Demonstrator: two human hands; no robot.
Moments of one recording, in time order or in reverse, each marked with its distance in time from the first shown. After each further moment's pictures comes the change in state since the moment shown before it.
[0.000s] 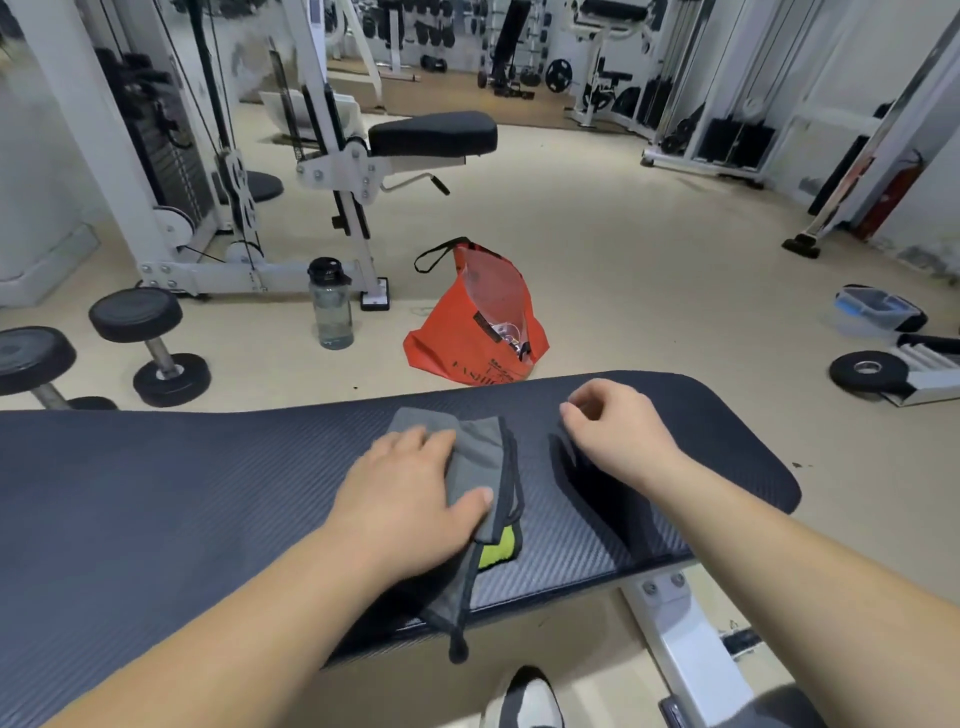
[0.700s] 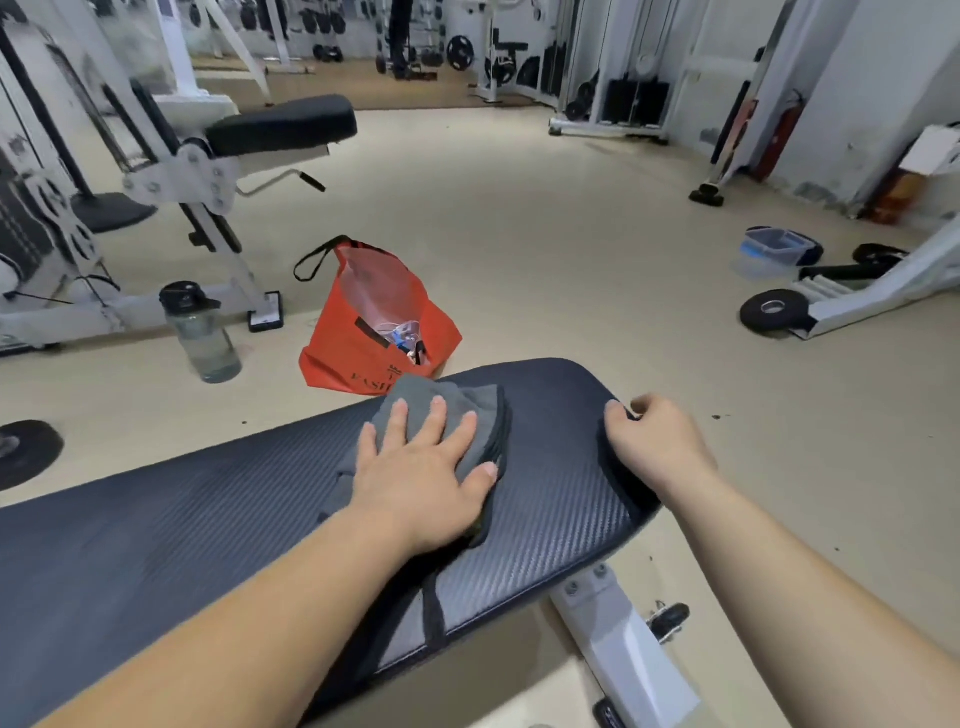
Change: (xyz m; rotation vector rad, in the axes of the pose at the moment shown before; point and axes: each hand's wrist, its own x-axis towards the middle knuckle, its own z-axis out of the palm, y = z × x) left_hand 0.114 0.147 0.073 0.213 -0.140 0.153; right_hand 0.032 0.175 -0.076 0.050 0.185 0.482
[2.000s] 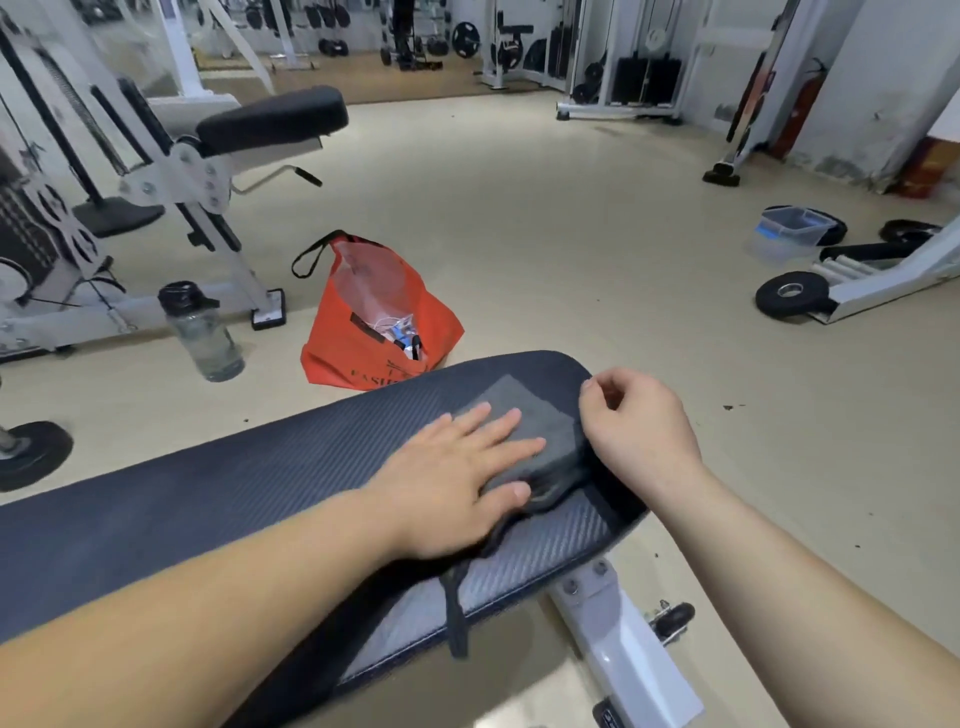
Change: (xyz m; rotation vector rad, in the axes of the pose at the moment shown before) left_hand 0.017 0.026 0.002 0.018 0.008 0.389; right_hand 0.001 -0.001 -0.001 0.135 0.076 -0.307
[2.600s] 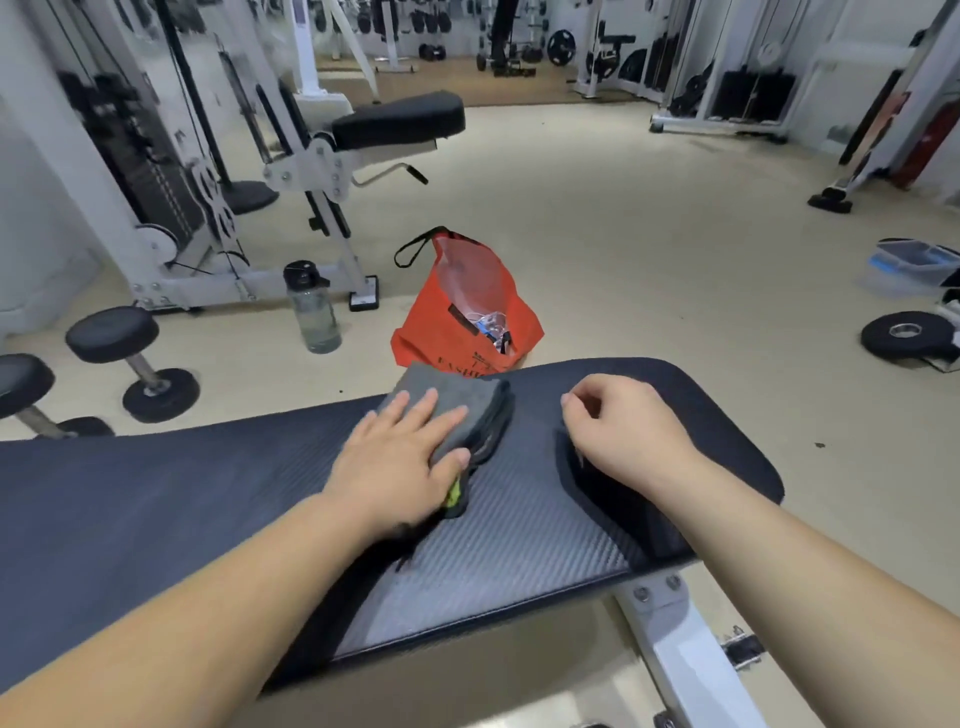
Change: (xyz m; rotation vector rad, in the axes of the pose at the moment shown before) left_hand -0.107 -0.087 -0.004 -0.035 0.095 -0.514; right_hand -0.040 -0.092 0.048 -0.169 -0.288 -0.284
